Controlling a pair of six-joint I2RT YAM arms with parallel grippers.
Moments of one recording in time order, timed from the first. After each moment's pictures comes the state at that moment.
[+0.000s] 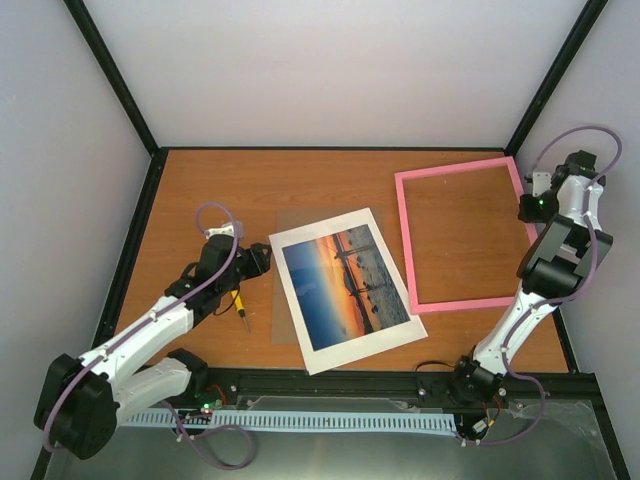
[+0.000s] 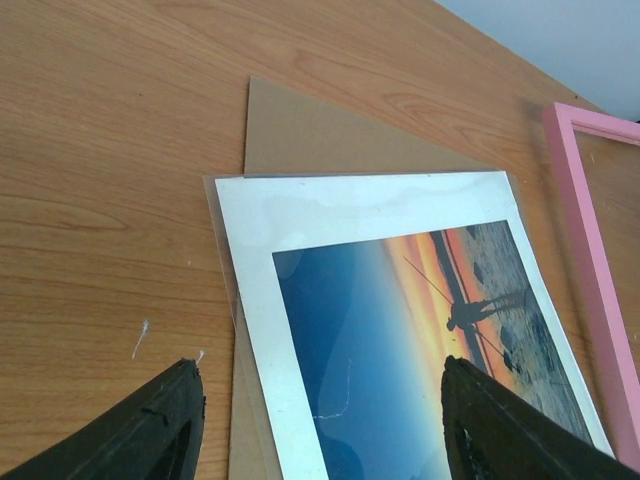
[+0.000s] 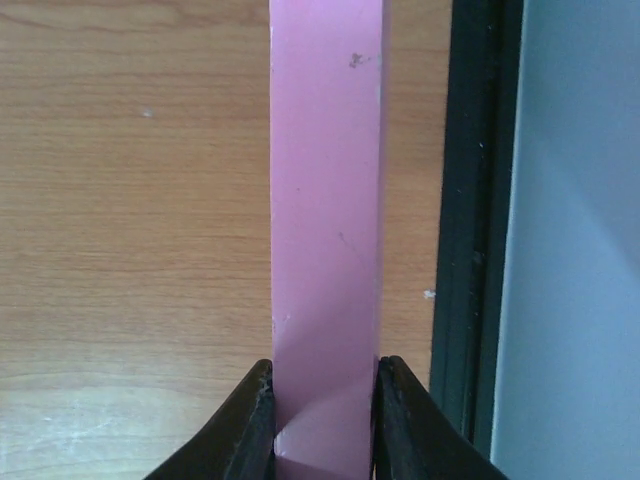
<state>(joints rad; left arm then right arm) -0.48 0.98 0.52 -0.14 -0.07 -0.69 -0.52 2.07 1.80 -0.96 -0.22 -0.53</state>
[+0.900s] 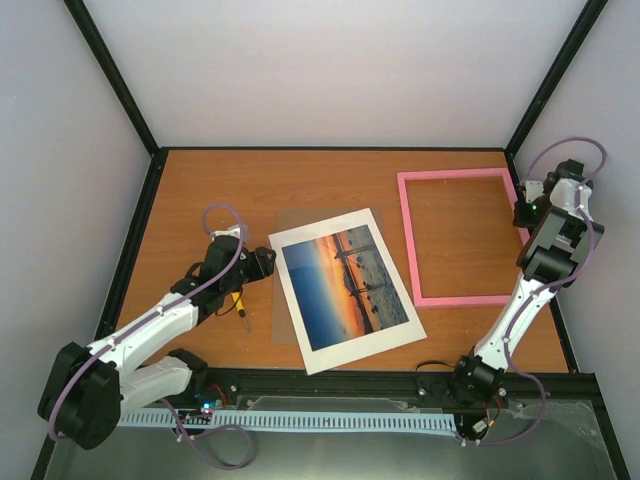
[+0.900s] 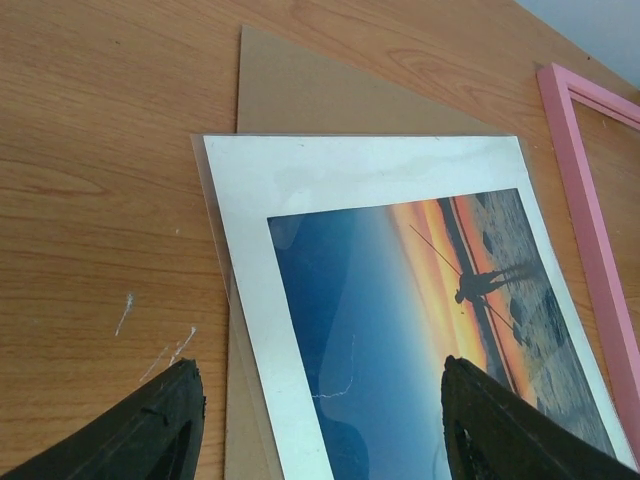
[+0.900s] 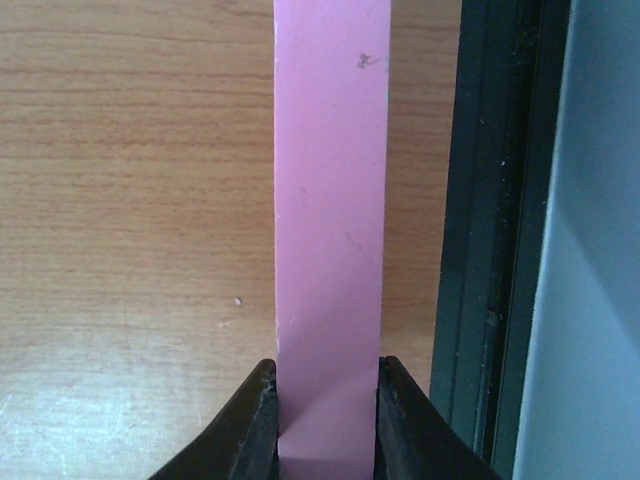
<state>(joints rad) -0.48 1.03 0.50 -0.10 -0.01 -0.69 -0.54 2.30 1.92 -0.93 -0.19 -0.55</state>
